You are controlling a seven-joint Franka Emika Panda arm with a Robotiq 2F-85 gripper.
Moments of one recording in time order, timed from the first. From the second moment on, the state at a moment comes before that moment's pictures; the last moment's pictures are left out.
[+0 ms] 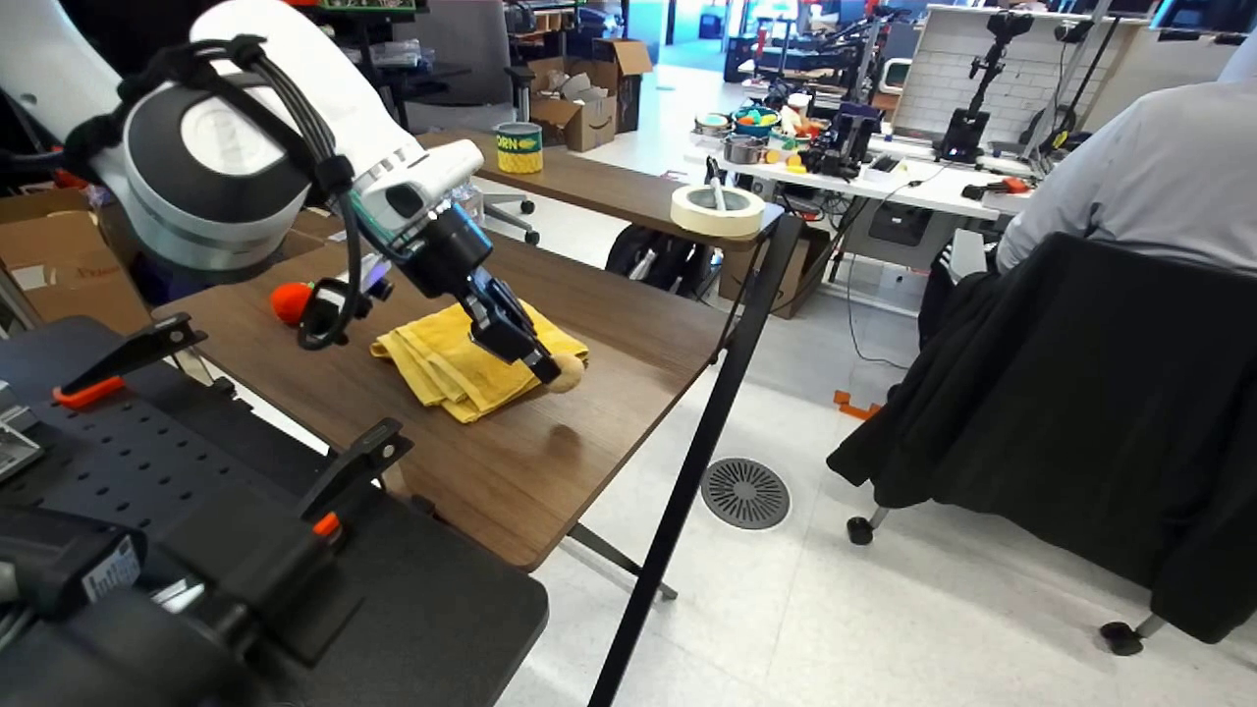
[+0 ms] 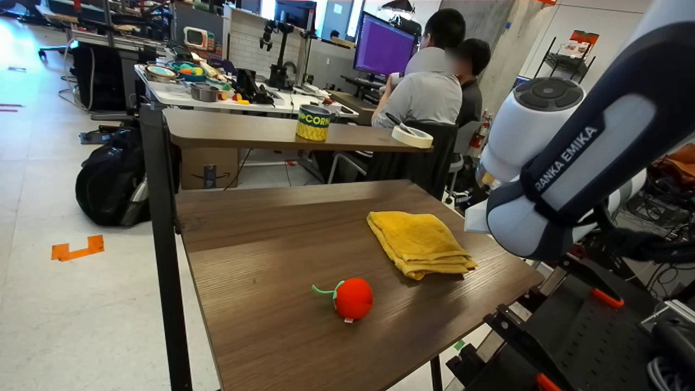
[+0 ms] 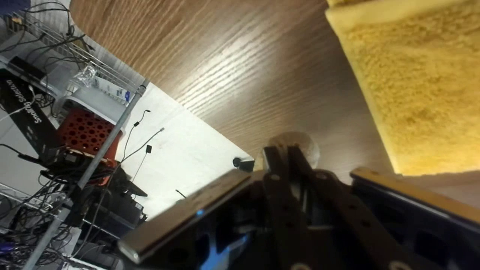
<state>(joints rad) 0.99 1.07 -0.83 -2.33 0.48 3.11 0.75</state>
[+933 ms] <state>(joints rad) 0.96 1.10 -0.80 -2.27 0.45 3.12 0.76</state>
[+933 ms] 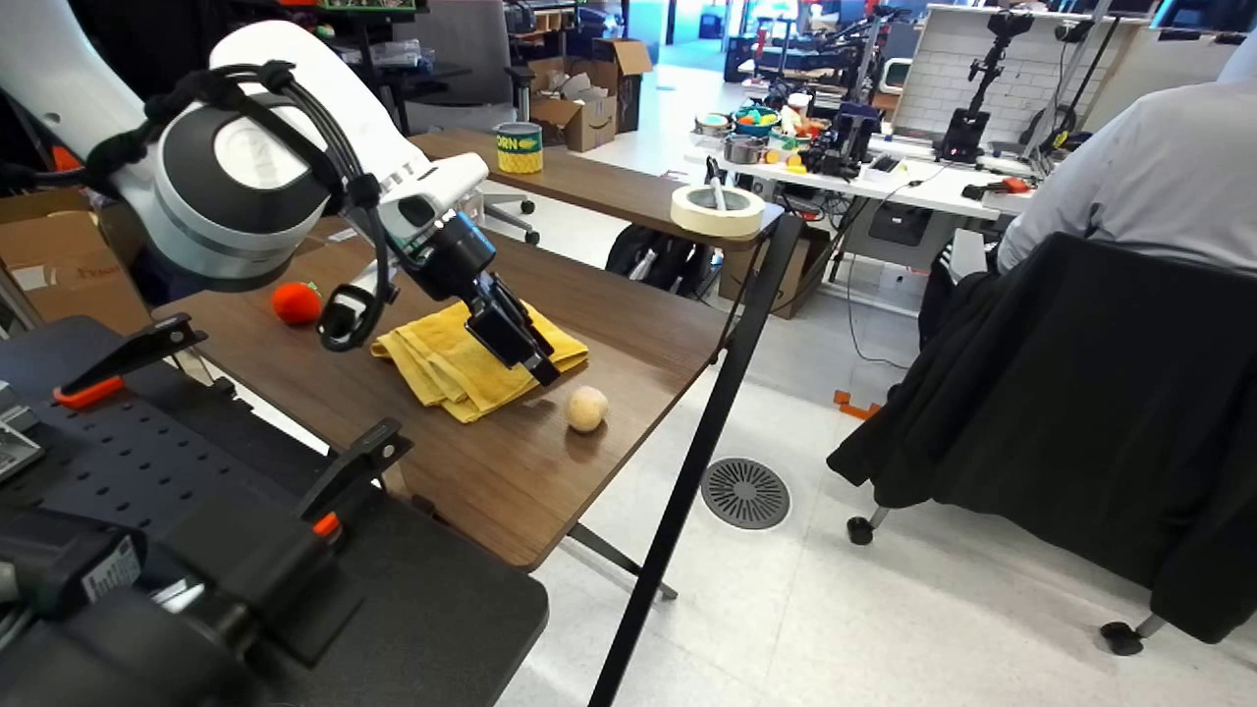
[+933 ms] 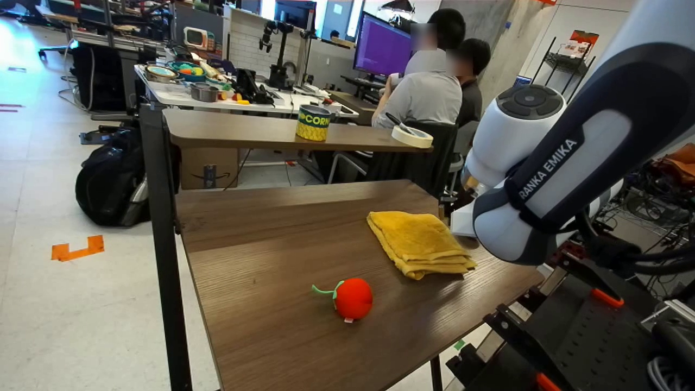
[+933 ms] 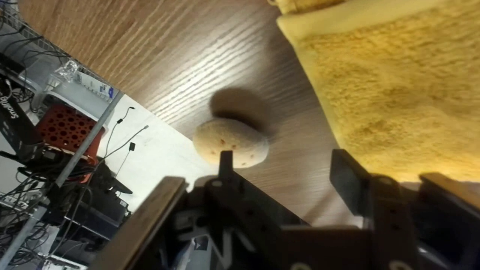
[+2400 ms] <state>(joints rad) 0.96 0.19 -0.35 -2.40 0.24 3.45 0.53</state>
